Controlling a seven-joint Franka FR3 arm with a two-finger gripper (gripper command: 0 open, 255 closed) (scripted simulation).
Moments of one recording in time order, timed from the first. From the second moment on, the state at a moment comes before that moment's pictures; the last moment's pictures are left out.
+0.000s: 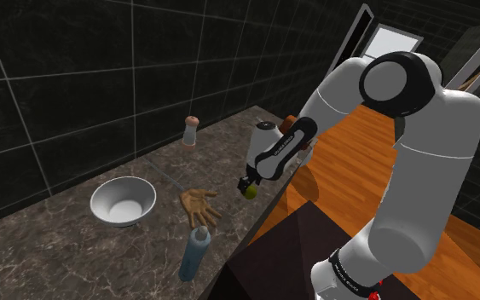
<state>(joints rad) -0.03 0.39 -0.07 -2.47 -0.33 2.80 0.18</state>
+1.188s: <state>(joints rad) -0.03 0.45 -0.08 -2.46 -0.34 2.84 0.19</state>
